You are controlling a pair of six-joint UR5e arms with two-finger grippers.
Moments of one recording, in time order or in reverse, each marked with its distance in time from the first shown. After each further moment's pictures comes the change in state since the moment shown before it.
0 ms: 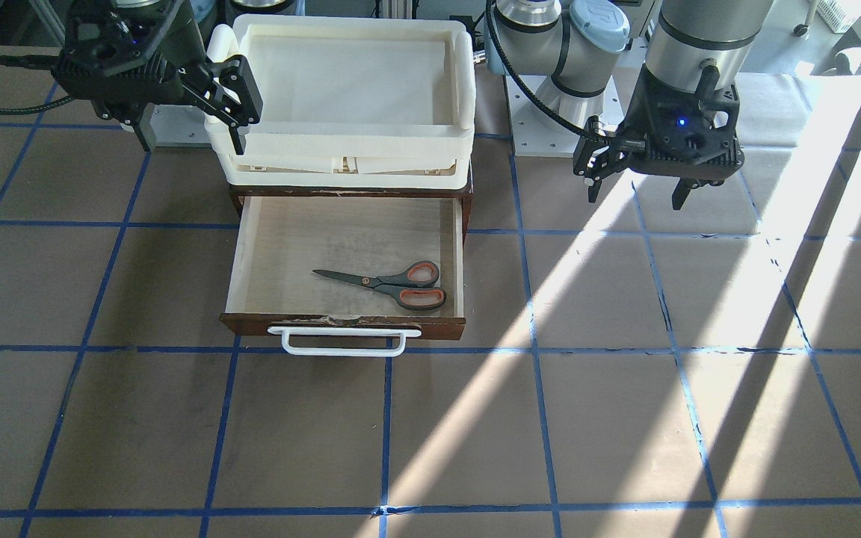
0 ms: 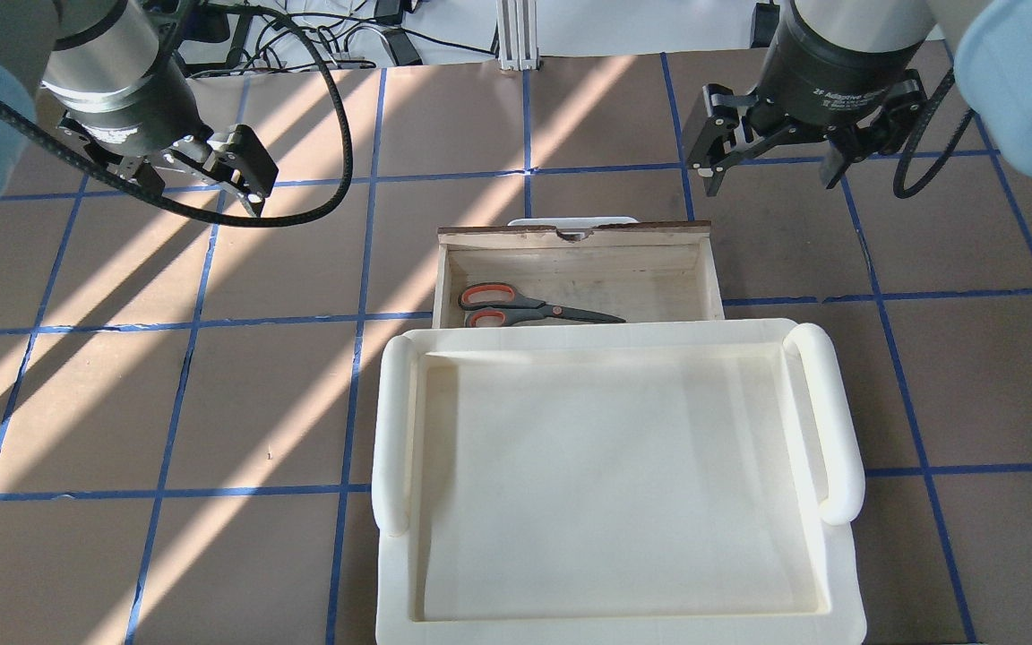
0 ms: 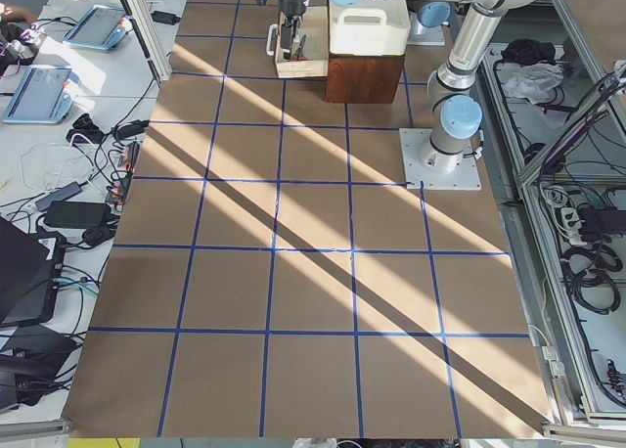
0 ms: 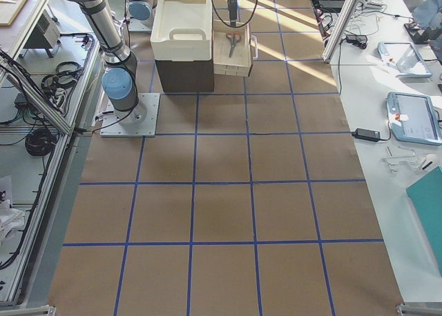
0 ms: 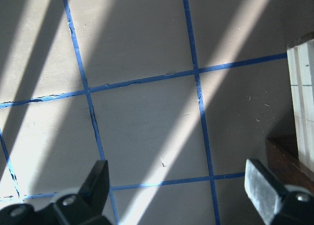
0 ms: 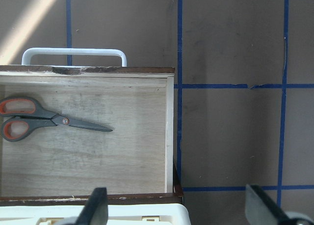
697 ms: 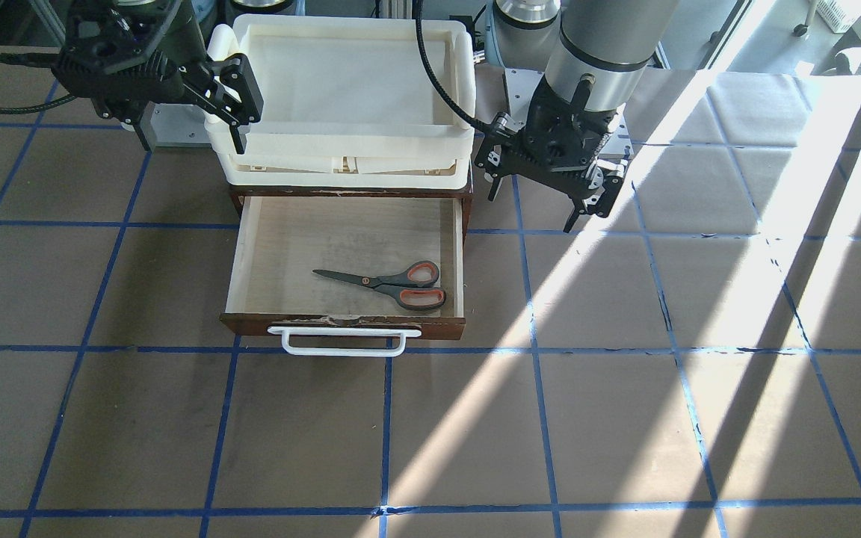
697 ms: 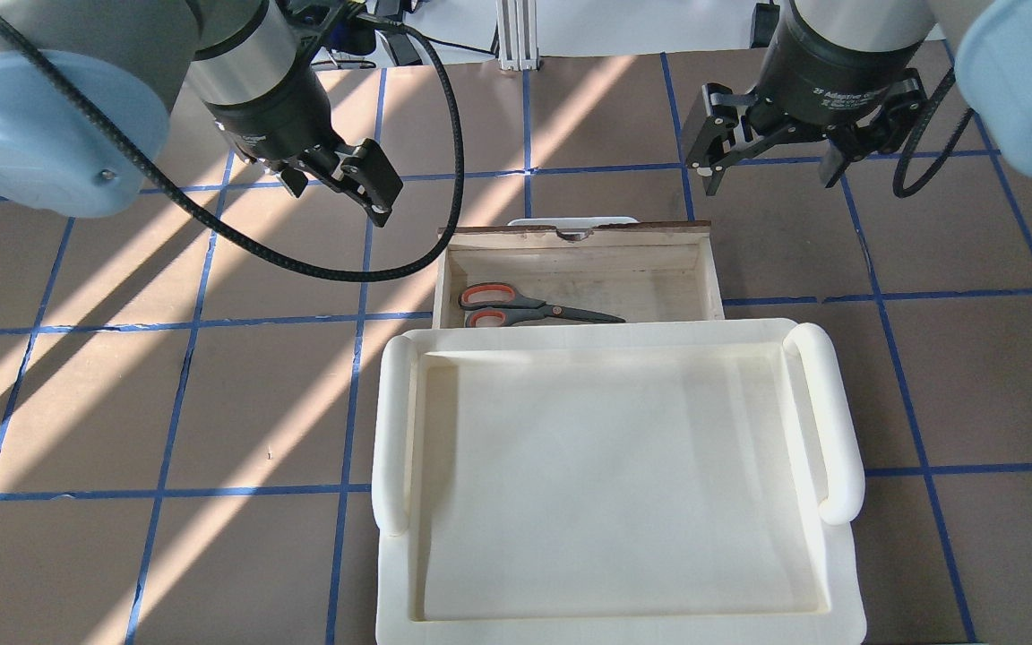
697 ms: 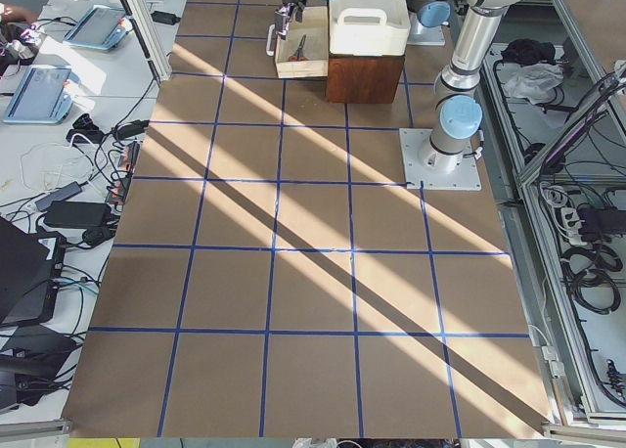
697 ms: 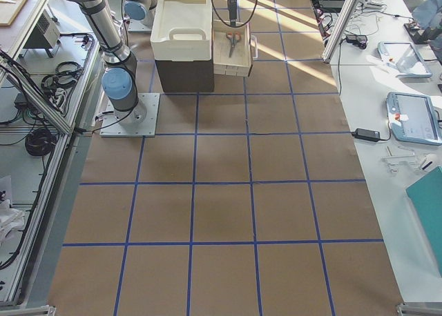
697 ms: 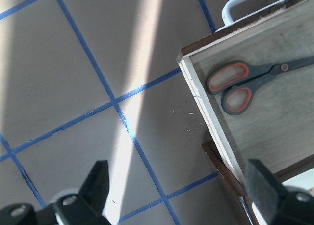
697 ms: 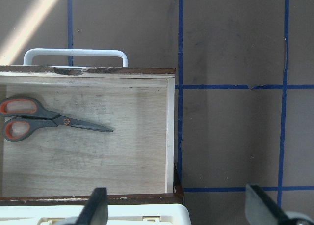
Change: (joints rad) left arm -0.117 -0.050 0.019 0.036 -0.169 0.127; right arm 0.001 -0.001 -0.001 -0.002 0.001 -0.001
